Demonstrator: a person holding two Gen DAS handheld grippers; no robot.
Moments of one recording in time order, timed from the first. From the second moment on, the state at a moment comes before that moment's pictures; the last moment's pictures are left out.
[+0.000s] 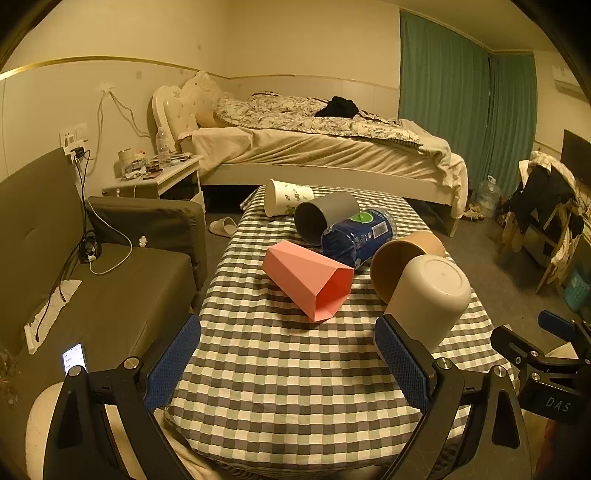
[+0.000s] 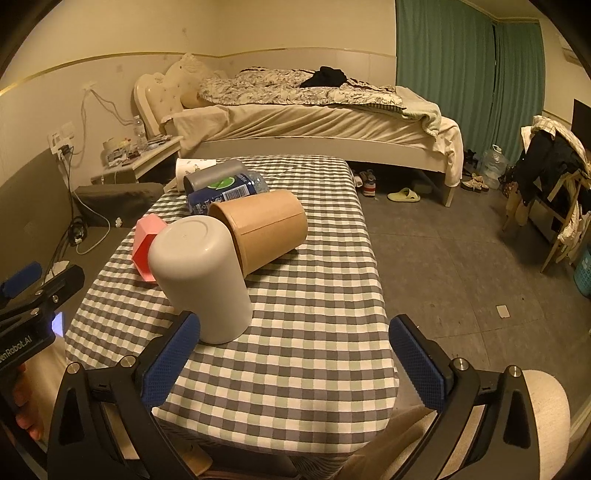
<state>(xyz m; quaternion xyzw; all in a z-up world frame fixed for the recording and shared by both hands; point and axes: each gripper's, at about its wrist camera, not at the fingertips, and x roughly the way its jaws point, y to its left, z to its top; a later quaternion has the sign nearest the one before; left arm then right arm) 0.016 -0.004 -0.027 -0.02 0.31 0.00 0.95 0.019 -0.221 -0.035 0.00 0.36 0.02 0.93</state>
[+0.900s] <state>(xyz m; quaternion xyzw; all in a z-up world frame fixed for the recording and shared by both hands) 0.014 -0.004 -0.027 -0.01 0.31 0.01 0.95 0.018 -0.222 -0.035 0.00 0.36 0.01 0.93</state>
